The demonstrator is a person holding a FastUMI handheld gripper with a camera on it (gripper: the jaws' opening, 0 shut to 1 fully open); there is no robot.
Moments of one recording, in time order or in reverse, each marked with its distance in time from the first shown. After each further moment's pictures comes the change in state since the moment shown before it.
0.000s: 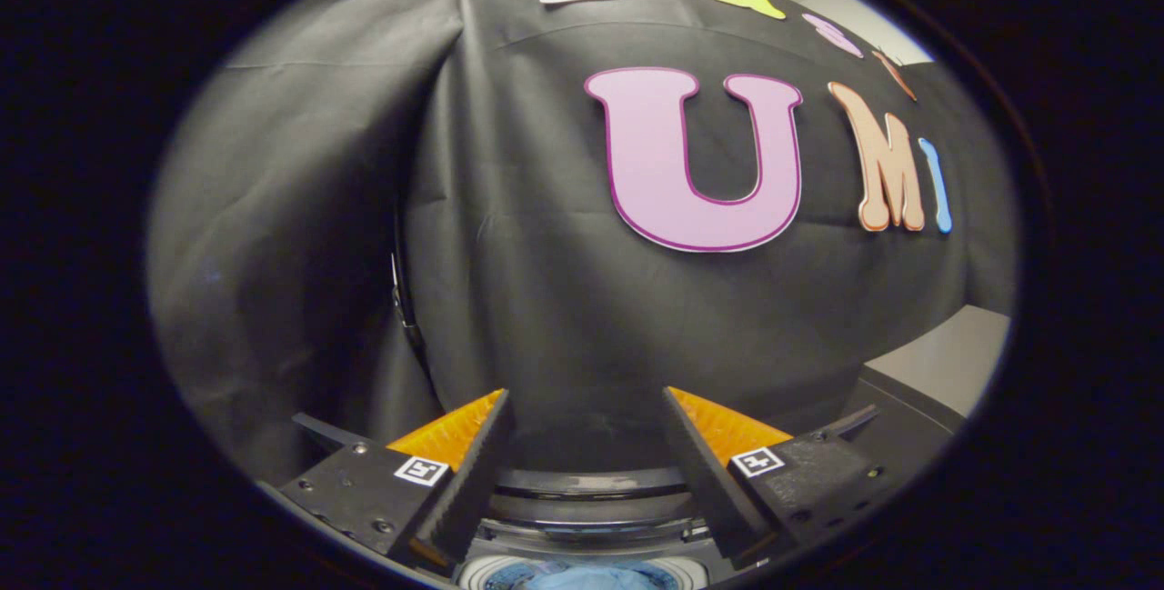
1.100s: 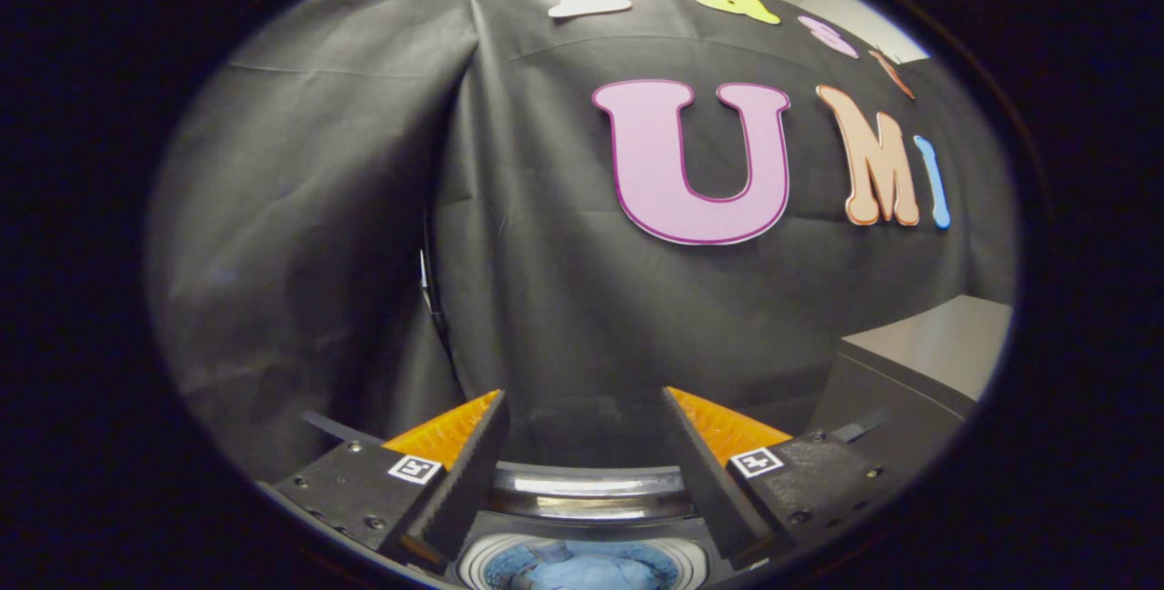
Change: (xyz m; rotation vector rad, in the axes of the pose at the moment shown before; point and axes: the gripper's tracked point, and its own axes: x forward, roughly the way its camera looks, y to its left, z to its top) arm -0.049 0.000 -0.018 0.007 0.002 0.054
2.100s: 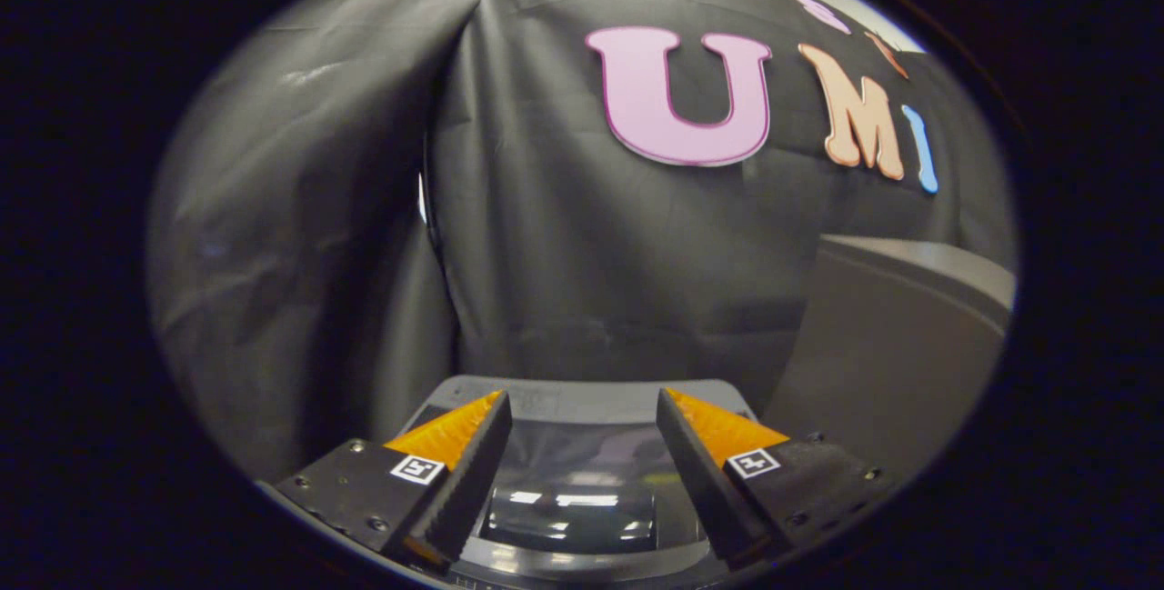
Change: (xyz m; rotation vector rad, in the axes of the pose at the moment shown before) arm -0.048 -0.008 -0.109 0.013 0.201 -0.029
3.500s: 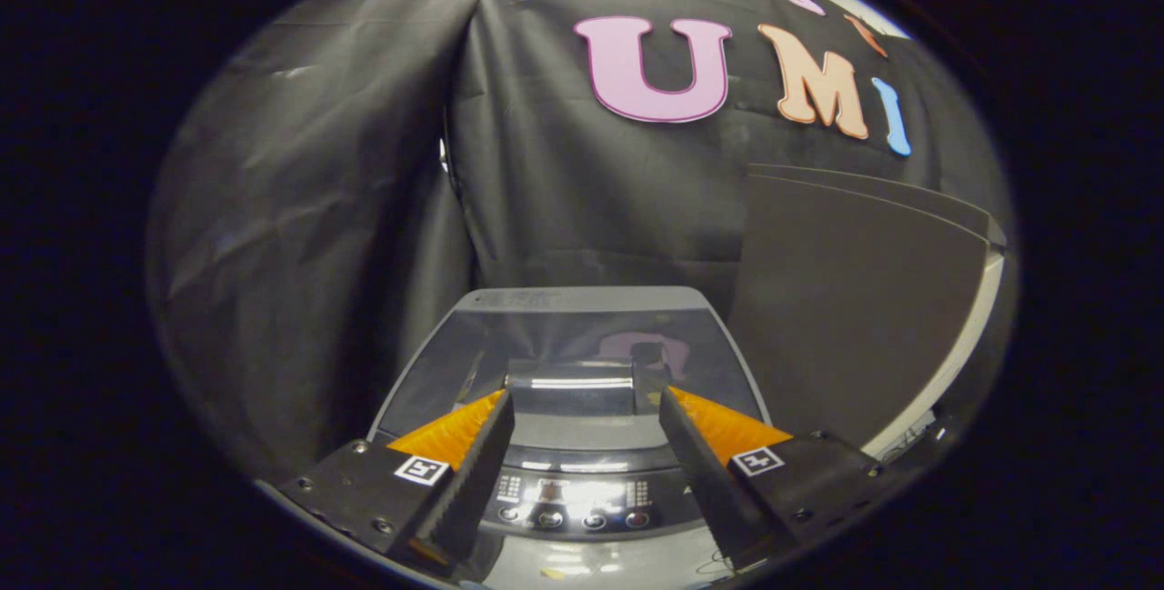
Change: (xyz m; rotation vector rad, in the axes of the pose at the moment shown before) arm -0.139 -0.009 -0.058 0.013 0.098 0.006
